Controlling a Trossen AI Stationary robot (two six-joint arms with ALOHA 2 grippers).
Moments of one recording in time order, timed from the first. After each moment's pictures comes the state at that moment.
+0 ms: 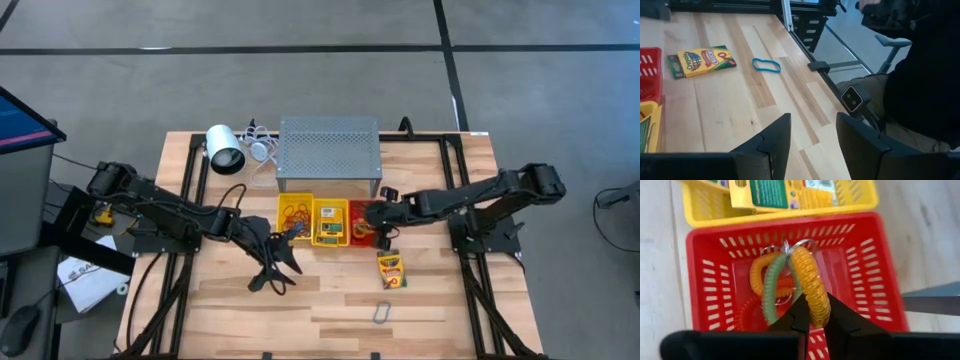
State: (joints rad) left arm -0.28 1.36 0.74 0.18 0.28 -0.12; right arm 0.07 1.41 0.78 -0.44 0.26 0.17
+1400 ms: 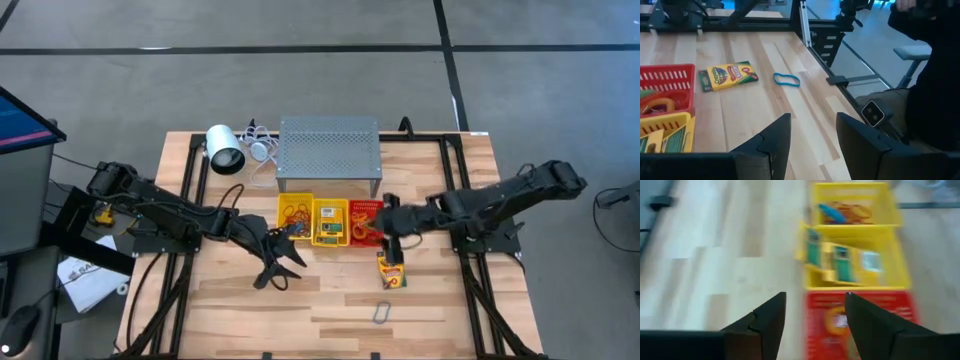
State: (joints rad) left arm -0.27 1.36 0.69 0.30 0.18 -0.11; right arm 0.25 1.20 0.89 -0.48 0.20 0.19
